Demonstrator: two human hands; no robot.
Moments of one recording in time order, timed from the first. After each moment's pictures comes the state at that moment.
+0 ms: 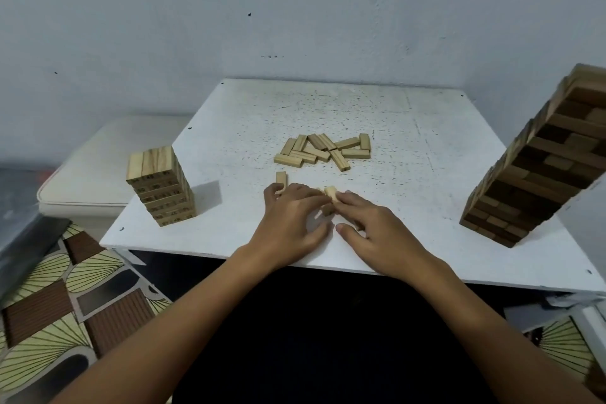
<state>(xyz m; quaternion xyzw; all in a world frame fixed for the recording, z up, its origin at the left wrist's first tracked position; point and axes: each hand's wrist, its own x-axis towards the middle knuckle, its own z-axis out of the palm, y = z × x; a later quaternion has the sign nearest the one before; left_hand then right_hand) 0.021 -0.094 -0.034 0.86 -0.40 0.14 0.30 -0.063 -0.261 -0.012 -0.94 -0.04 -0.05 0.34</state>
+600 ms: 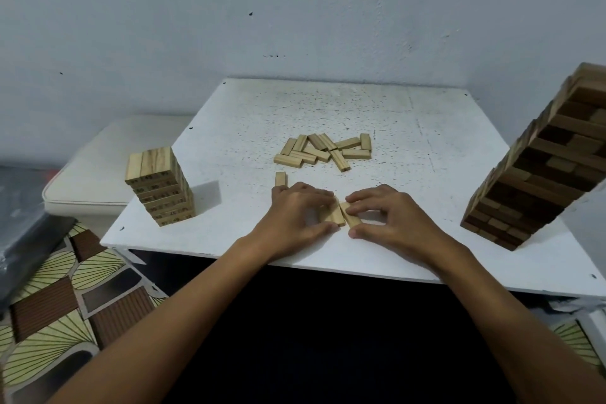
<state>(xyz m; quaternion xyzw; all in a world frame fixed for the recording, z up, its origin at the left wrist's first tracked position) 0.028 -0.101 -0.023 0.86 -0.39 0.04 0.32 -0.052 -0.299 -0.008 -0.91 -0.04 -0.05 0.42</state>
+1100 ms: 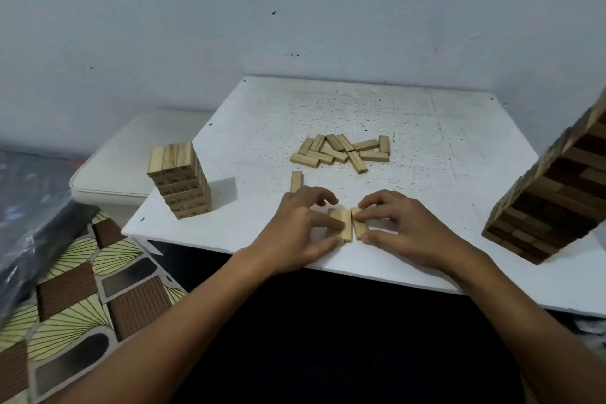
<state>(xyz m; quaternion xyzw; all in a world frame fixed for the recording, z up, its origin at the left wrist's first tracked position) 0.013 -0.079 -0.022 0.85 -0.43 0.05 0.30 -0.049 -0.298 -0.006 -0.93 -0.09 -0.01 0.36</state>
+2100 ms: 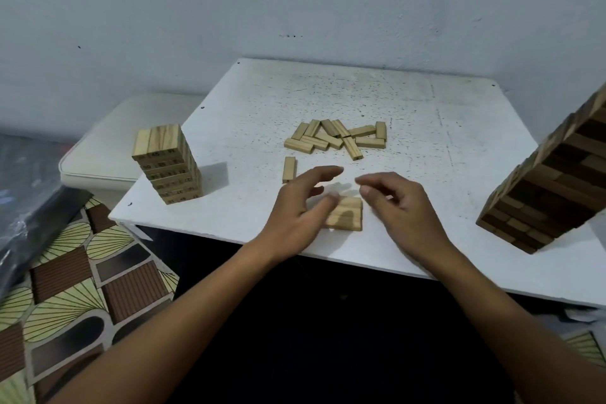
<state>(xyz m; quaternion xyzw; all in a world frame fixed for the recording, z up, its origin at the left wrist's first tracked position) -0.005 -0.102 -0.010 0.78 -0.26 -0.05 0.57 -0.055 -0.274 -0.007 -0.83 0.03 -0.14 0.53</state>
